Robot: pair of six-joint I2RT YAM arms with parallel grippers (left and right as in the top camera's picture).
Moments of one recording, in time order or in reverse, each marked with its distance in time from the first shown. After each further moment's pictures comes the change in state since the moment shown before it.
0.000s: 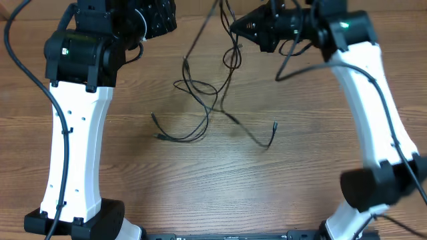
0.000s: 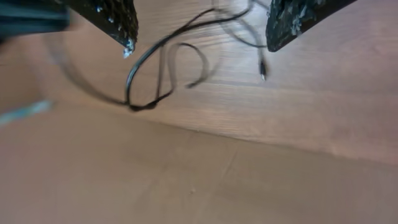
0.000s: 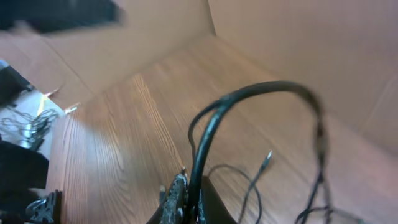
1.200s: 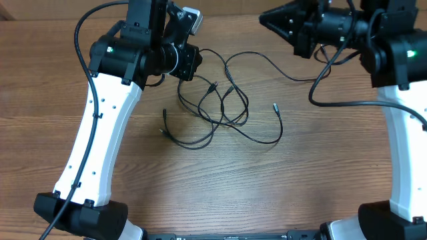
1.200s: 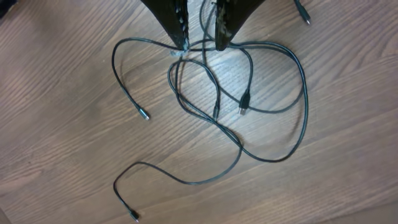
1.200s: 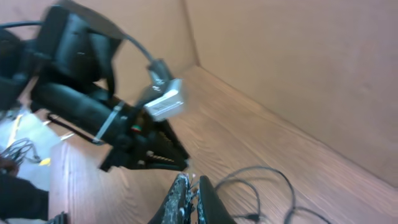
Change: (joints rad) left arm -0.081 0.000 -0.264 -0.061 0.210 0.409; right arm -0.096 -0.205 0.002 -0.088 0.017 0.079
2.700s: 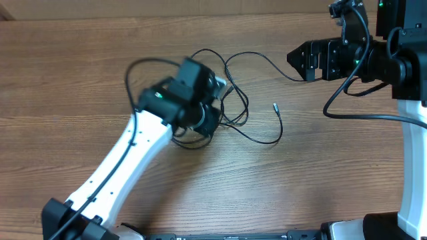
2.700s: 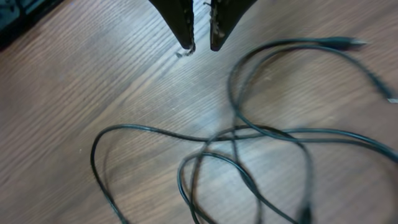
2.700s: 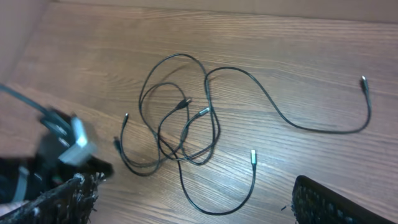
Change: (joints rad) left arm -0.231 -0.163 -0.564 0.140 -0.152 -0.092; right arm -0.050 -0.071 0.002 -0.448 0.513 0.149
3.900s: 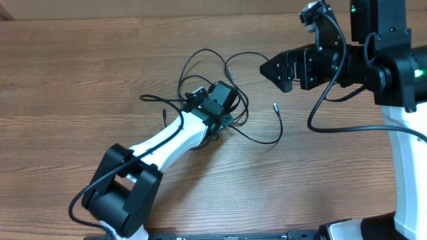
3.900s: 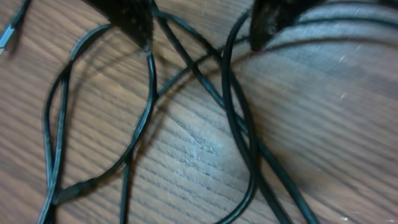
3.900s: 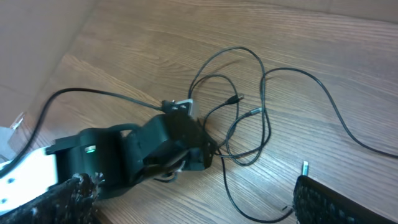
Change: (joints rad) left arm -0.092 0.285 -0.187 0.469 -0.334 -1.085; right arm 0.134 0.000 0.000 0.007 -0.102 -0.006
